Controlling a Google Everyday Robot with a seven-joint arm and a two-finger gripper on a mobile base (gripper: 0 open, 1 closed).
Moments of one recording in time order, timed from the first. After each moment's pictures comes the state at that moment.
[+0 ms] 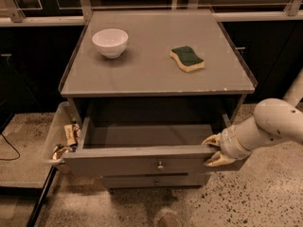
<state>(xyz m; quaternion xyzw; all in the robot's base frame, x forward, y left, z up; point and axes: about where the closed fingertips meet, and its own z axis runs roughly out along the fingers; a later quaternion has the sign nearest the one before) 0.488 -0.212 0.621 -0.72 0.65 0.11 0.24</state>
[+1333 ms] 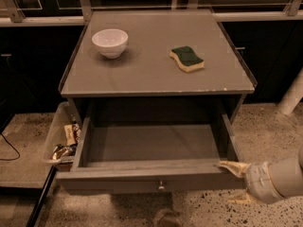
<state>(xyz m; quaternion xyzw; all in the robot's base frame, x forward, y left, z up) 0.368 -0.240 0.640 -0.73 0.63 0.09 0.27</state>
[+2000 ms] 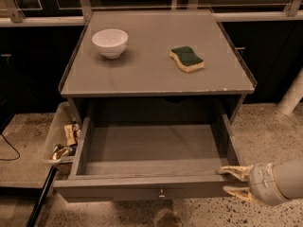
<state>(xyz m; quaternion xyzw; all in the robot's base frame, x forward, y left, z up) 0.359 -0.242 0.645 -0.73 0.63 0.09 0.27</state>
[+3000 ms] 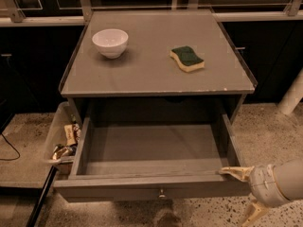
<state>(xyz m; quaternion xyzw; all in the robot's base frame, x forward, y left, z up) 0.359 -0.242 0.652 -0.73 0.63 0.09 0.27</state>
